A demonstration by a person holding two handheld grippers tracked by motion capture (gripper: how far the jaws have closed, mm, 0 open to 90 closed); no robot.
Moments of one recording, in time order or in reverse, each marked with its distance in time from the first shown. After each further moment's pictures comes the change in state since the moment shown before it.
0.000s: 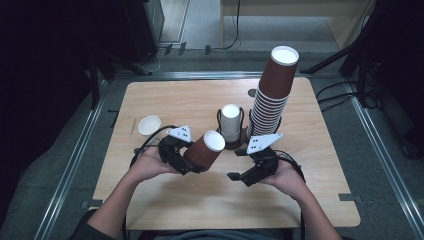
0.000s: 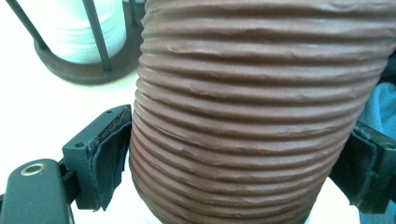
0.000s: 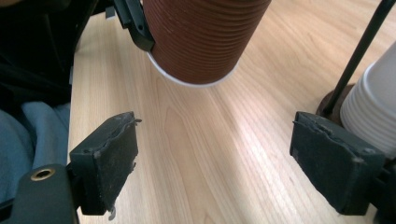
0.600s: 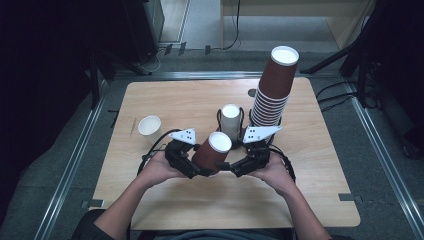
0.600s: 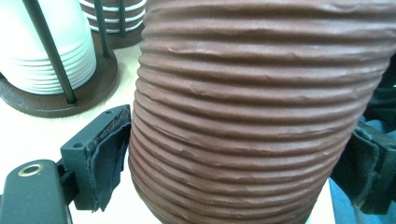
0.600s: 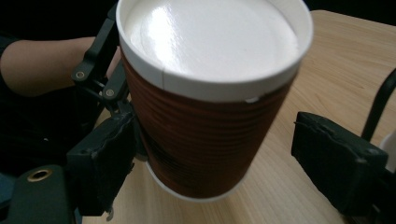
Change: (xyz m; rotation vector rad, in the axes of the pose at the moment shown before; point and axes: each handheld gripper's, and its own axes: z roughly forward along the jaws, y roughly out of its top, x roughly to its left) left arm -0.011 0.002 0.011 -0.145 -0.069 -0.034; right arm -0.002 0.024 0.010 -0.214 0.064 0.064
